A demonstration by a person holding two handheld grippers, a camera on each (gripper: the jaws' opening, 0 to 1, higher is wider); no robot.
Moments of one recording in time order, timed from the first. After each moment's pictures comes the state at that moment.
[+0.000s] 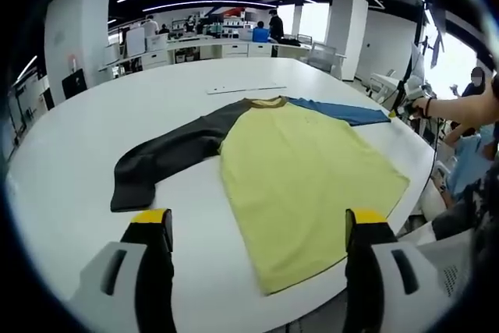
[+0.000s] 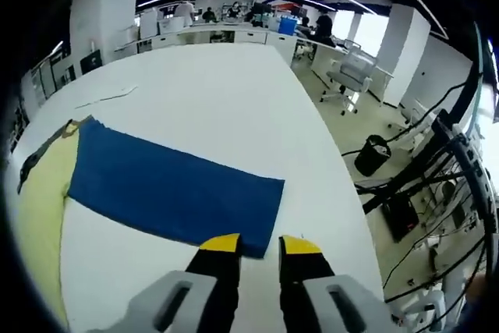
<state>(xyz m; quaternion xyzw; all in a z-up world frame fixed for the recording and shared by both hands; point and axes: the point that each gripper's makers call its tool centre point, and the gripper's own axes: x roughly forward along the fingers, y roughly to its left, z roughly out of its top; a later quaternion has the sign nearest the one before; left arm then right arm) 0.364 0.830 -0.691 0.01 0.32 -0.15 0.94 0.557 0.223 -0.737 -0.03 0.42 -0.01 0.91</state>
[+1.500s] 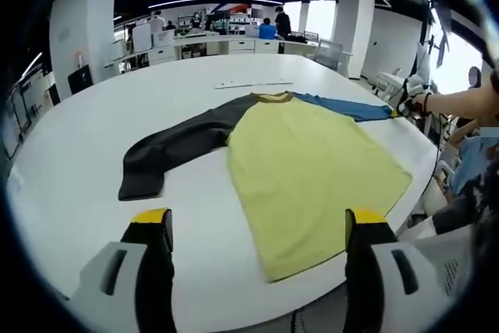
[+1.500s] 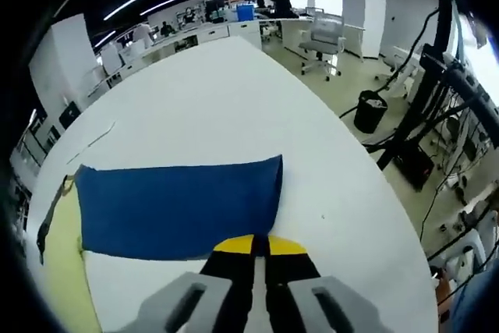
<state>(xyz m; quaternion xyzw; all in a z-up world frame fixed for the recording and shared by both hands) 0.349 0.837 -0.689 0.01 0.33 -0.13 0.93 0.557 0.240 -0.738 0.11 0.42 -0.05 0.90</state>
